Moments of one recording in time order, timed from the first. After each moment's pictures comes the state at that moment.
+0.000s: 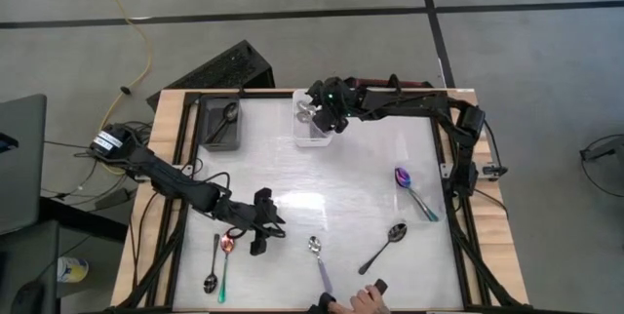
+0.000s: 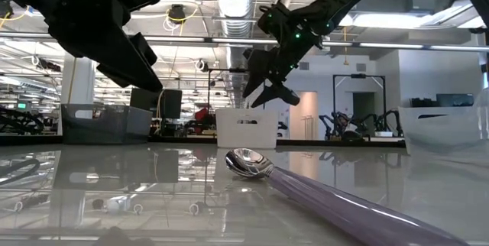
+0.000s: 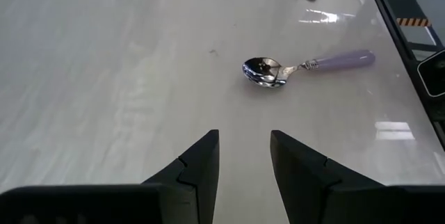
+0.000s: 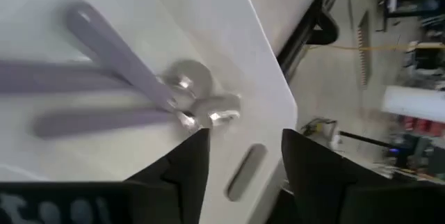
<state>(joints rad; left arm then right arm) -0.44 1.44 0.62 0.23 -0.24 -0.40 -0.44 1.90 1.35 -0.13 0.10 -1.40</state>
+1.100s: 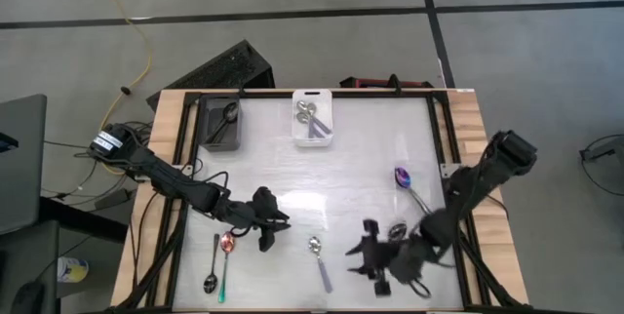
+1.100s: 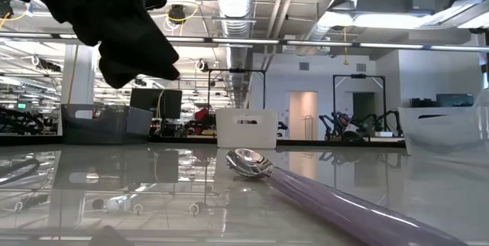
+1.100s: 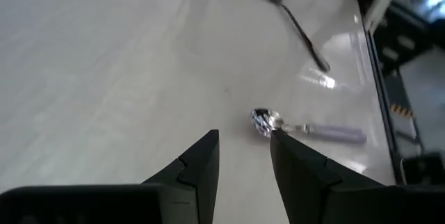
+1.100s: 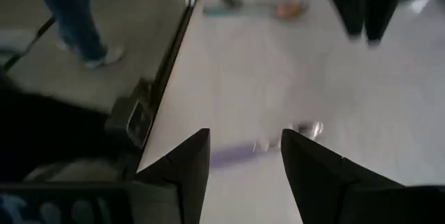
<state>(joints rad) -0.44 1.44 0.62 0.32 -0.36 -0.67 0.76 1.60 1.00 -0.01 0.52 0.43</state>
